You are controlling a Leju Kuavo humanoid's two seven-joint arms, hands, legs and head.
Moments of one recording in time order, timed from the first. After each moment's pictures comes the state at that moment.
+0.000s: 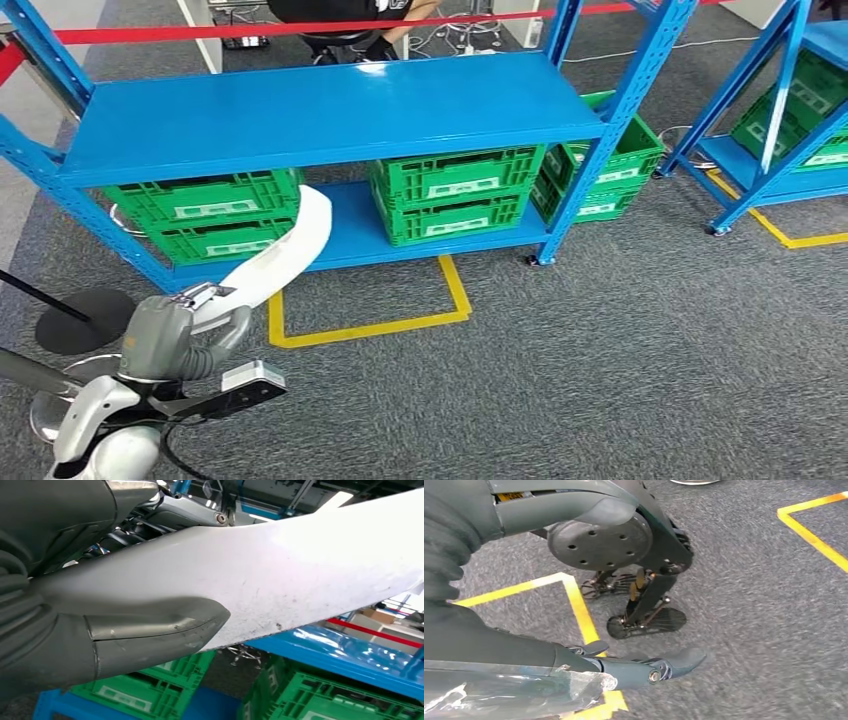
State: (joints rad) left arm 0.12 0.07 -0.33 -1.76 -0.76 0.30 -0.29; right arm 0.08 0.35 -1.56 -1.02 0.99 0.95 -0.38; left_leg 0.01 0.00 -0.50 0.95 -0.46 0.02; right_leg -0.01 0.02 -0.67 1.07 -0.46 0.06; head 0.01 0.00
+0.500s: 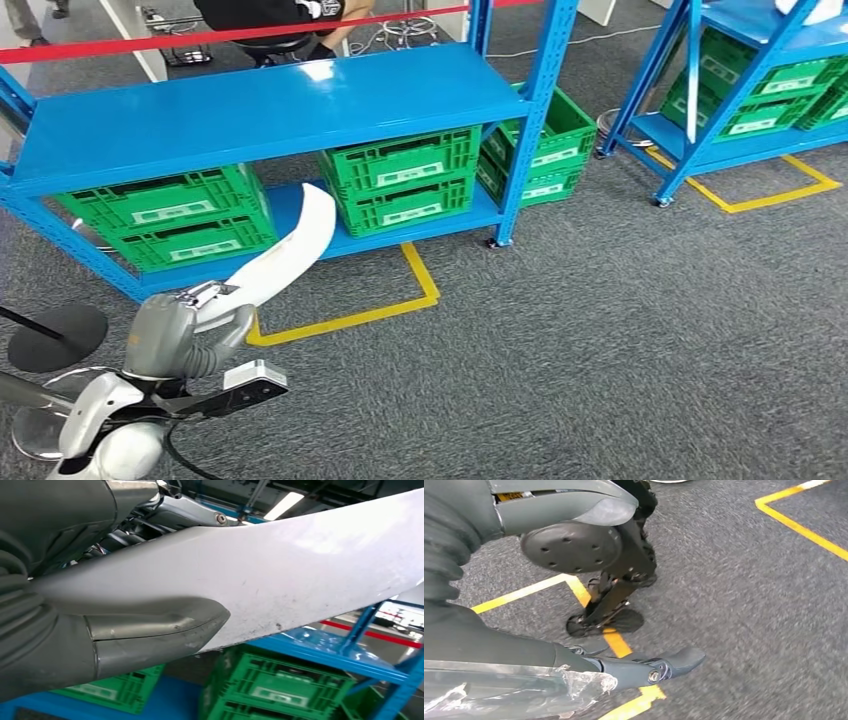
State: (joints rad) left arm 0.11 0.07 -0.32 -1.75 -0.75 0.30 -0.31; right arm 0.08 0.35 -1.57 -1.02 0.93 0.94 -0.37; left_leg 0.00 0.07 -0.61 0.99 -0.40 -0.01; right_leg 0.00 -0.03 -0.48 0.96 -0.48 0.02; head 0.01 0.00
